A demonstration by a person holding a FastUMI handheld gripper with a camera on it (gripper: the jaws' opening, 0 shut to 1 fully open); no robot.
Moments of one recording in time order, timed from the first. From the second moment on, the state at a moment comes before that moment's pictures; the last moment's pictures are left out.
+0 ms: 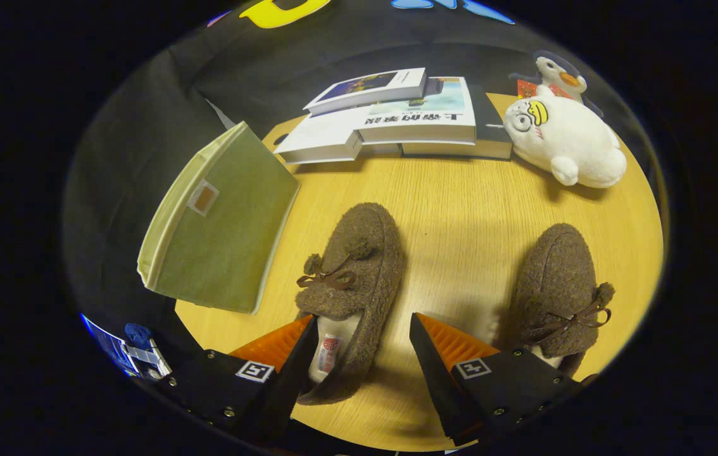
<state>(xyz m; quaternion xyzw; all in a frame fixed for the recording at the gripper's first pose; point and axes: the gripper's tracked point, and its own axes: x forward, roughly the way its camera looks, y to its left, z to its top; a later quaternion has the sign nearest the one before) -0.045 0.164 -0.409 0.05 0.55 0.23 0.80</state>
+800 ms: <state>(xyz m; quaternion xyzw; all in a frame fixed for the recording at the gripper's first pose) -0.014 0.158 -0.412 0.10 0.55 0.15 0.82</state>
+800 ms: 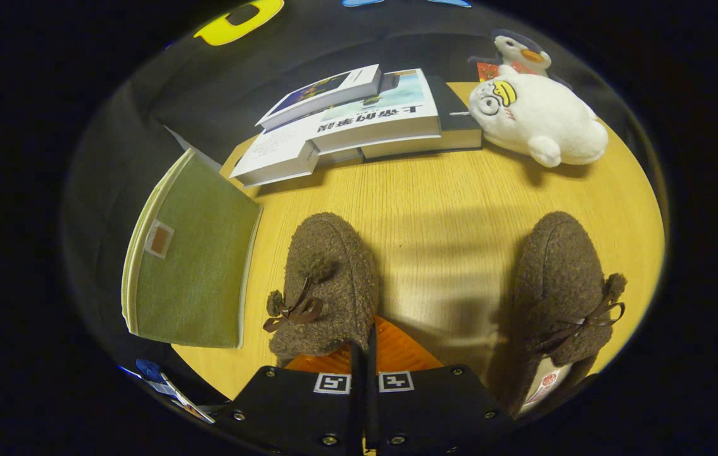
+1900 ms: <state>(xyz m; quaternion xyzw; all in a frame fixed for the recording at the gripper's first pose) 0.013 0.241 -0.237 0.10 0.47 0.22 0.85</state>
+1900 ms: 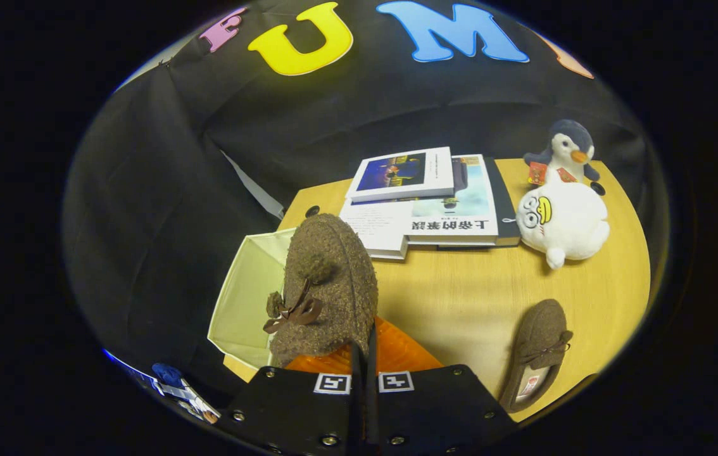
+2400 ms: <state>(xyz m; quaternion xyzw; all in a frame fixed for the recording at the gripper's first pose) 0.036 0.333 -0.206 0.10 0.45 0.28 0.84</state>
